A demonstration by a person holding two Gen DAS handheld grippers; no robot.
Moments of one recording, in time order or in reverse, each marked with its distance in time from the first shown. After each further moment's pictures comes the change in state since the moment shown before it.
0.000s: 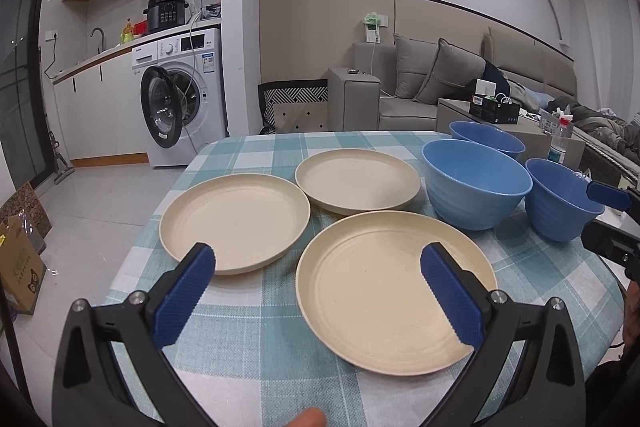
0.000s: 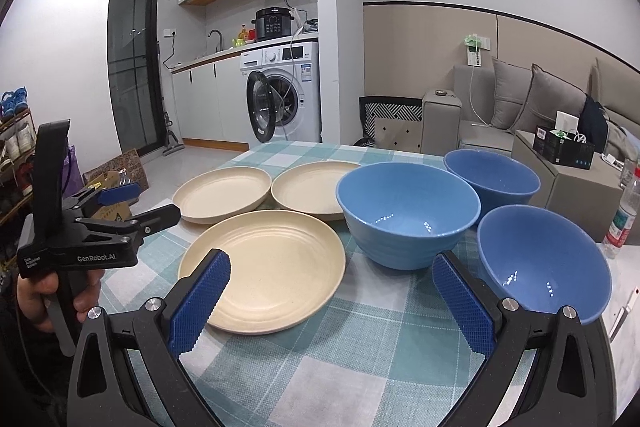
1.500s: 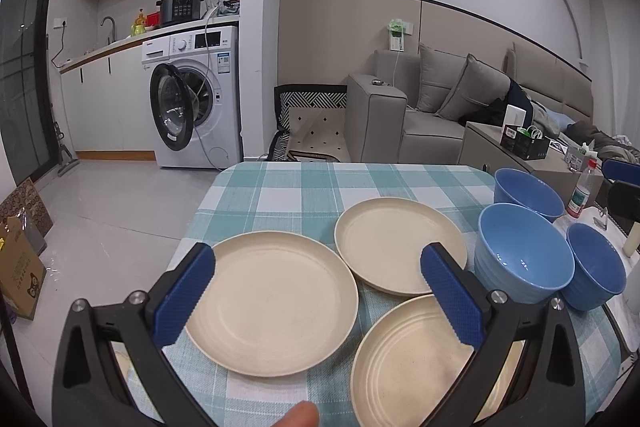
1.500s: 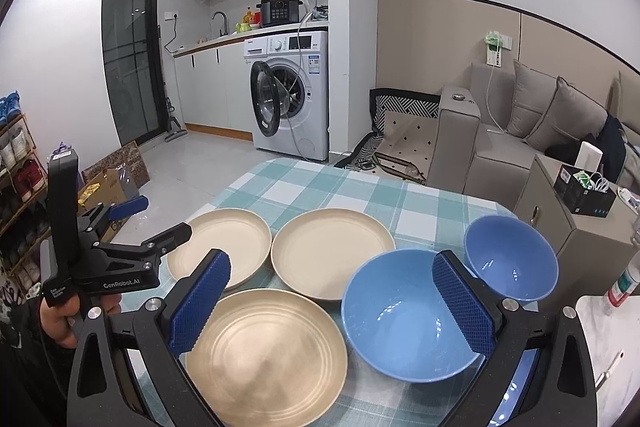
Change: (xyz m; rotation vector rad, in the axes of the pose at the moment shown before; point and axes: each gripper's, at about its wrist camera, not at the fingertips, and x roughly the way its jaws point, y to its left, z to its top) left arm 0.059 0.053 0.077 -0.066 0.013 0.024; right arm 0.071 0.002 0.143 -0.037 0.105 0.007
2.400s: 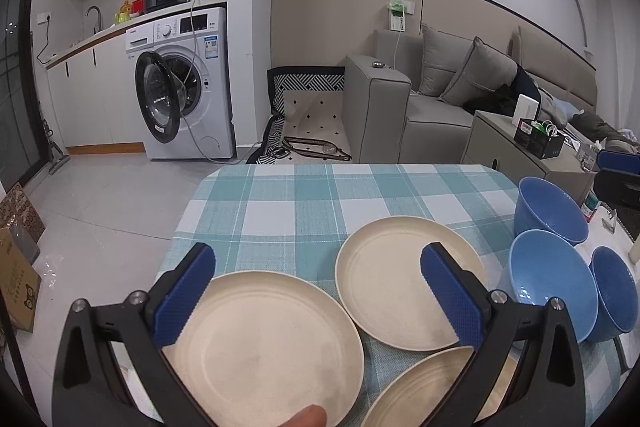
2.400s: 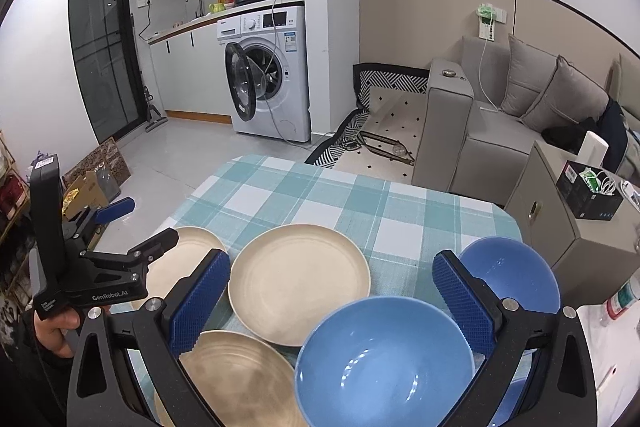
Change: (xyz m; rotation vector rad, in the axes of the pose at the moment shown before) left arm 0.078 -0.002 0.047 0.008 0.090 -0.010; right arm 0.088 -0.047 0.069 0.044 0.118 -0.036
